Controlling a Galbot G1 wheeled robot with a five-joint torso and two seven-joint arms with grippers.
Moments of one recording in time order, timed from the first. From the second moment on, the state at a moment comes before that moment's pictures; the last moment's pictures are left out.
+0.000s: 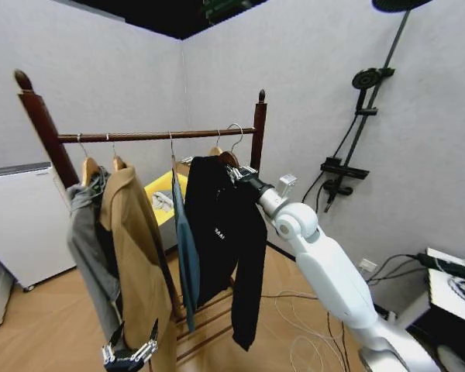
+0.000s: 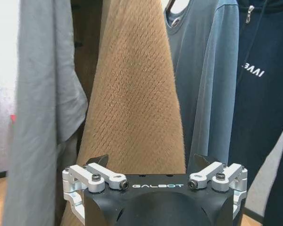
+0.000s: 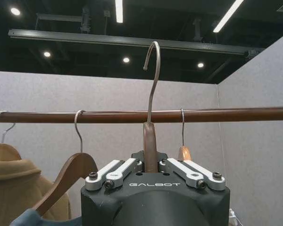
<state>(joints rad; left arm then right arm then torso) 1.86 -1.52 -0.65 -2.22 -0.22 -0.12 0.14 -0.28 1.15 0.11 1.83 0.73 -0.36 0.00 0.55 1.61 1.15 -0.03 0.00</state>
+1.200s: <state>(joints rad) 1.86 -1.52 -0.65 -2.22 -0.22 -0.12 0.14 -0.01 1.32 -0.09 1.47 0.66 -0.37 0.06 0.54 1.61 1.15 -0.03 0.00</state>
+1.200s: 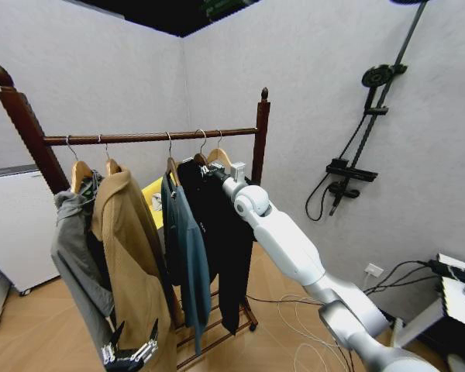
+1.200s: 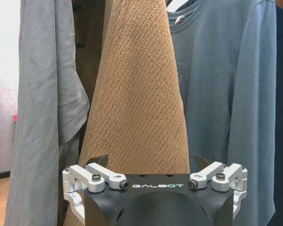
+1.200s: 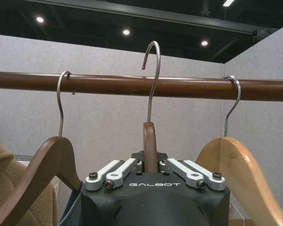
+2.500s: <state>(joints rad) 1.86 -1.52 -0.65 -2.22 -0.22 -0.12 0.14 -0.36 1.02 0.14 1.85 0.71 -0.37 0.11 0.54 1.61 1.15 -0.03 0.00</state>
